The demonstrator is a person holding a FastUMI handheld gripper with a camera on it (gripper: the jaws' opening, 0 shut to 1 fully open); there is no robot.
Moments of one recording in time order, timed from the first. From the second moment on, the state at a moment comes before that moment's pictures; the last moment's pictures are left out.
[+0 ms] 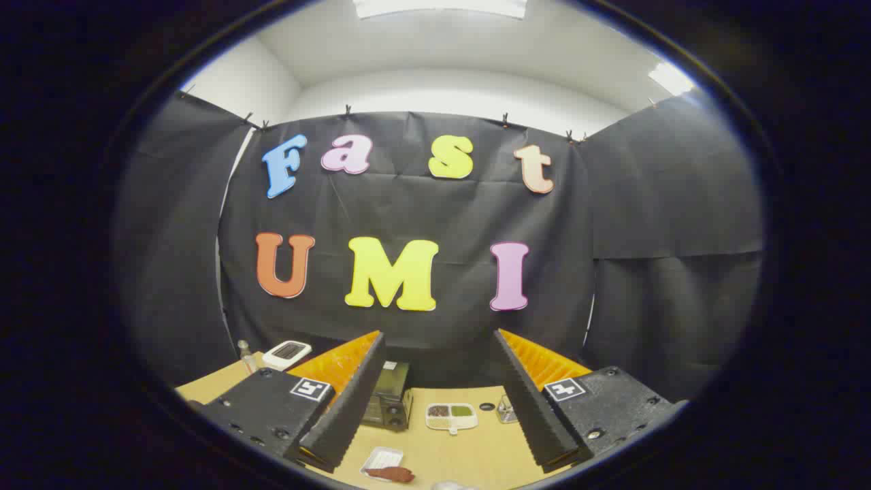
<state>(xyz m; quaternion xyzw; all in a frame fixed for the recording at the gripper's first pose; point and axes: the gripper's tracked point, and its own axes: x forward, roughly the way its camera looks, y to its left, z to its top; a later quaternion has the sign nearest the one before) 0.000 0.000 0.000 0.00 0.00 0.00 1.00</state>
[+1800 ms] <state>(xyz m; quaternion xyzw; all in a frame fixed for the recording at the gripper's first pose) 0.215 0.235 -0.209 0.04 0.12 -0.02 0.99</state>
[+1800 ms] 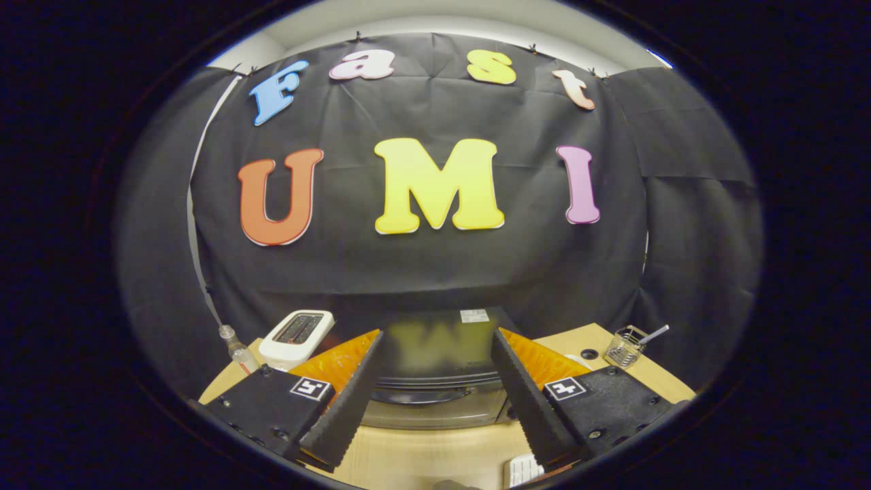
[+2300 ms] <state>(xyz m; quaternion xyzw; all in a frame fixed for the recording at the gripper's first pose) 0.239 0.254 -0.289 0.01 0.19 -0.02 0.98</state>
